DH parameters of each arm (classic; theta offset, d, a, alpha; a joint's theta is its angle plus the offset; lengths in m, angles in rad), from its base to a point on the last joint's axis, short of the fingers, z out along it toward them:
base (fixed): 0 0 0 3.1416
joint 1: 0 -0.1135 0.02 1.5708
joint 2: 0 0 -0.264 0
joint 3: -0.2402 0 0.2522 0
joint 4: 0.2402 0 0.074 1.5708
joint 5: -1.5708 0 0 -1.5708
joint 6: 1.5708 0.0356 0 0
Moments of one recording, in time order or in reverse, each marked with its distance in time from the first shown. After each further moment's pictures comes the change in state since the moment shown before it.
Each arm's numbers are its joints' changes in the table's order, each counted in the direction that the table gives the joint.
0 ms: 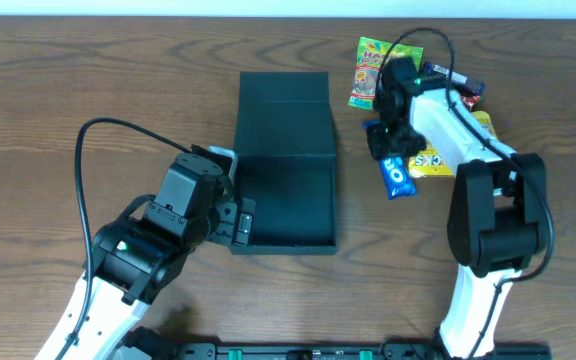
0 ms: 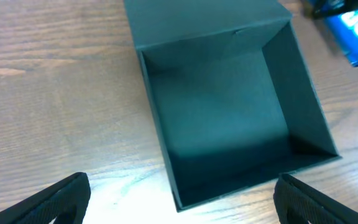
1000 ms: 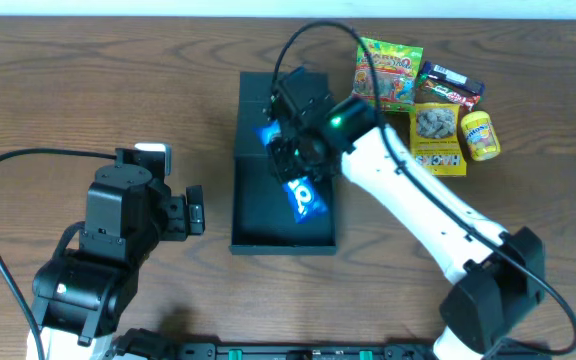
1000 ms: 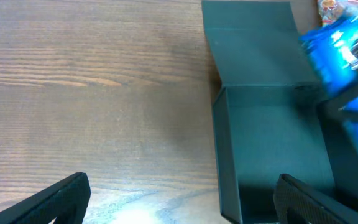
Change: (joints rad) left arm -0.254 -0.174 0.000 0.026 0.039 0.053; right arm -0.494 -0.270 -0.037 0.018 0.167 0.282
